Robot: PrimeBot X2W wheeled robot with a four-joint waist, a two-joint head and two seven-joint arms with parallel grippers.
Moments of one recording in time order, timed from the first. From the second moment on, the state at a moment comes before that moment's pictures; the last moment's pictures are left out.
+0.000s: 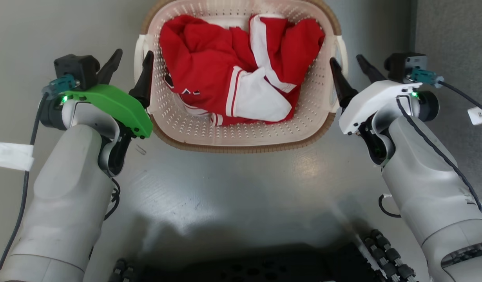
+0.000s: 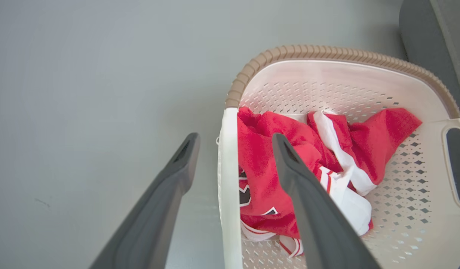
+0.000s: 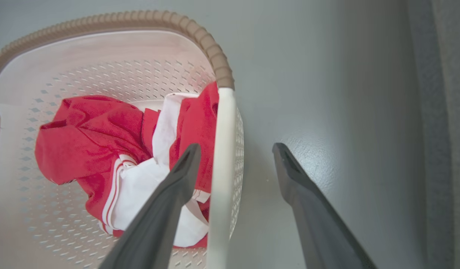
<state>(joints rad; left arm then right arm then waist) -0.78 0.13 -0.43 0.67 -0.60 -0.12 -0.13 -0.74 -0.07 0.29 0.83 0.36 0.08 -0.16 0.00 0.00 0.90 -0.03</state>
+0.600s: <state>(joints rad) -0.86 0.14 -0.55 0.77 -0.68 -0.12 -0.09 -0.84 -0.06 0.35 0.99 0.40 0.10 -0.14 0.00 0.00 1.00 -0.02</state>
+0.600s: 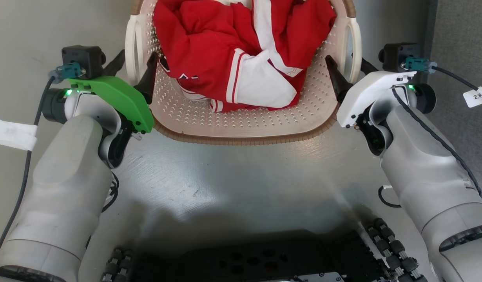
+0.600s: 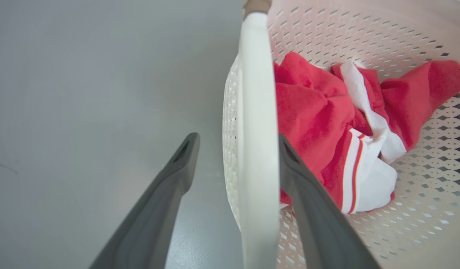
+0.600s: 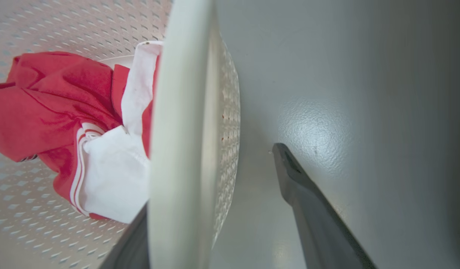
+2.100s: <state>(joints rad) -0.80 0.11 -0.77 0.92 -0.93 -0.13 -0.11 -0.83 -0.05 0.54 1.14 0.57 0.11 -0.13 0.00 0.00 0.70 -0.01</state>
